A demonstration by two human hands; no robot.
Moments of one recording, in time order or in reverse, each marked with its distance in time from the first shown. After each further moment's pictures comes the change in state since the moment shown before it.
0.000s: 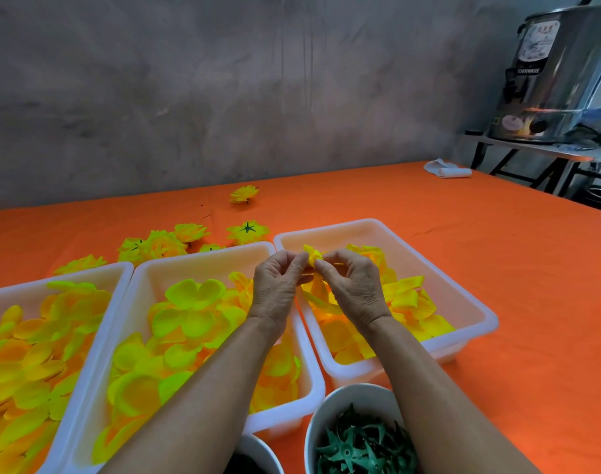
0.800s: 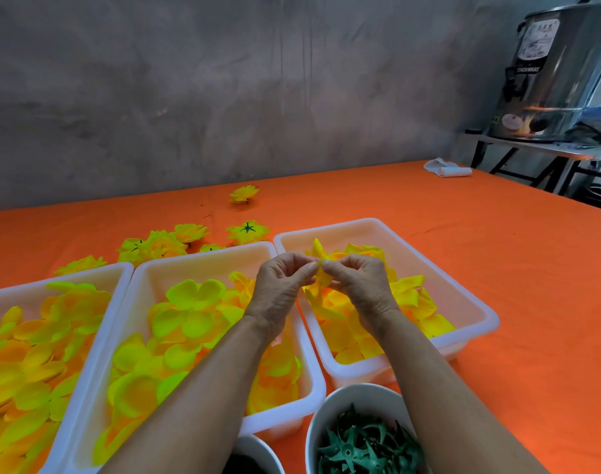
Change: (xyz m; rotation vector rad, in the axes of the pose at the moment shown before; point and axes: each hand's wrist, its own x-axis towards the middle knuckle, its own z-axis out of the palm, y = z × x) left_hand -0.001 0.005 -0.004 0.070 -0.136 -0.017; right_hand 0.001 0.001 -0.005 0.264 0.004 0.341
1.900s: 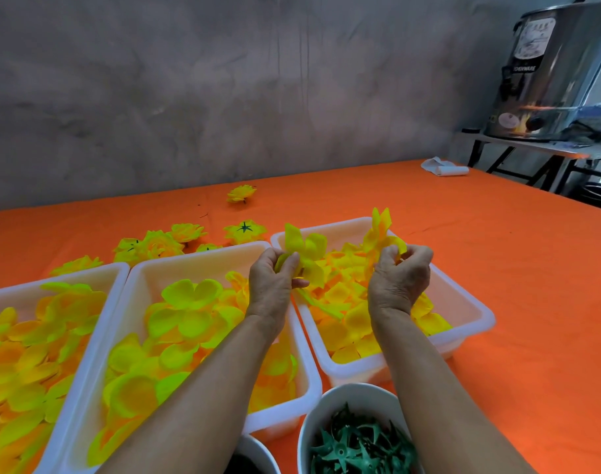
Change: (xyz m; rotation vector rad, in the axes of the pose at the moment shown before) left_hand 0.004 -0.001 0.004 0.020 0.230 -0.050; right_hand 0.013 0.000 -0.019 -0.142 0.800 -0.173
